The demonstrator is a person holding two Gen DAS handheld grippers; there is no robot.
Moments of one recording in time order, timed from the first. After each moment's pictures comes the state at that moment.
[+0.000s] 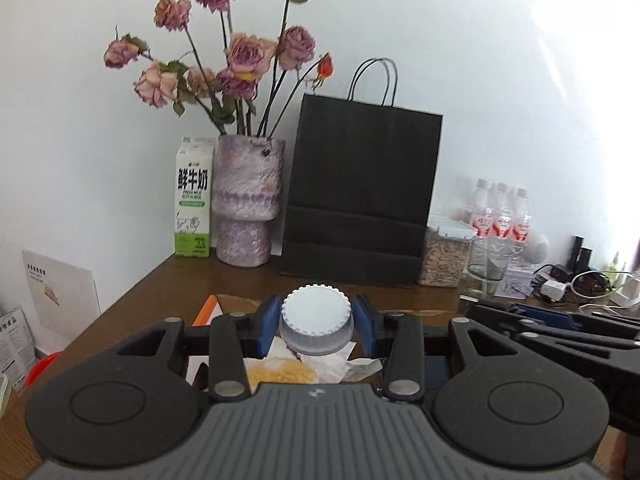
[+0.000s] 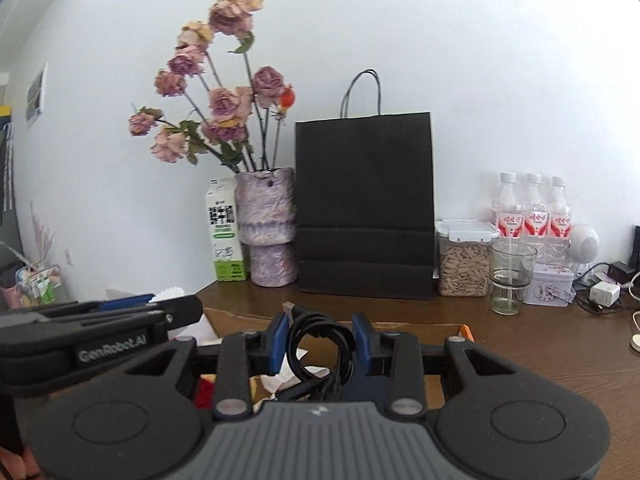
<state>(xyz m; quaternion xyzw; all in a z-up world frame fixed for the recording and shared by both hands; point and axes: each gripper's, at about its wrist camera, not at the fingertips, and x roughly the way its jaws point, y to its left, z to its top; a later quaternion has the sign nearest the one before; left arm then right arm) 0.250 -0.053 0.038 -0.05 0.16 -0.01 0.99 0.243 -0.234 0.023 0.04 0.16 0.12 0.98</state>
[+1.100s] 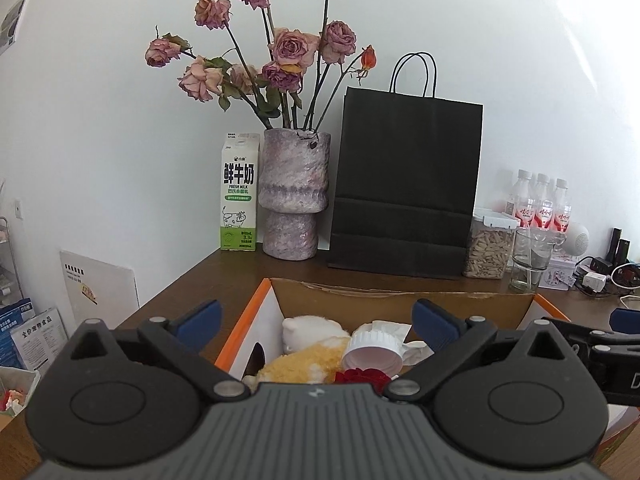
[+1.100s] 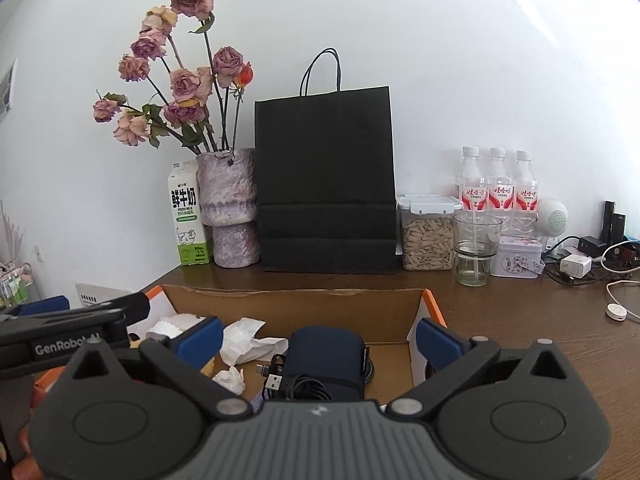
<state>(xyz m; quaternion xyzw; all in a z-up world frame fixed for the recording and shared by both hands) 0.232 -0.033 0.018 -0.04 0.14 0.04 0.99 0.230 -0.244 -0.003 0.03 0.17 0.08 0.98</state>
